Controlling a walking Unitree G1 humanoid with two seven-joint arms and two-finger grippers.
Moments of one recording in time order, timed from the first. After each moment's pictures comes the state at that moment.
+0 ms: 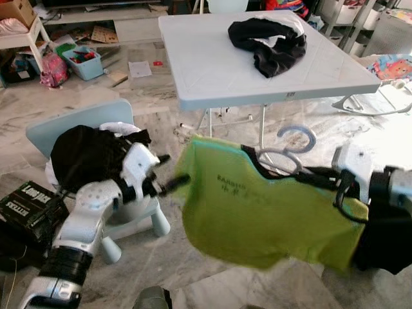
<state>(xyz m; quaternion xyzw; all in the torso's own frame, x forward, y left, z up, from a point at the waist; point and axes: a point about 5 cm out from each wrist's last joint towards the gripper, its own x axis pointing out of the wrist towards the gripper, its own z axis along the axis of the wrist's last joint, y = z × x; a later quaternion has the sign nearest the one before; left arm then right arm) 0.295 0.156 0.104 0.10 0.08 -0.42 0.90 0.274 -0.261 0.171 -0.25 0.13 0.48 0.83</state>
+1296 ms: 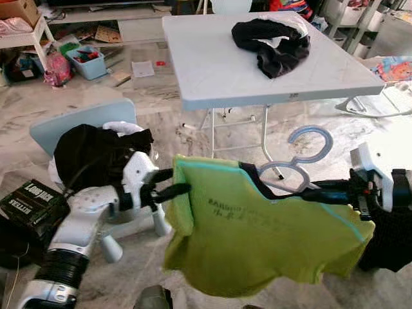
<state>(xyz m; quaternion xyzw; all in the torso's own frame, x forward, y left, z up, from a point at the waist) 0.287 0.164 0.097 0.05 0.11 -0.47 0.87 0.255 -0.269 0.182 -0.14 0.19 0.58 0.78</state>
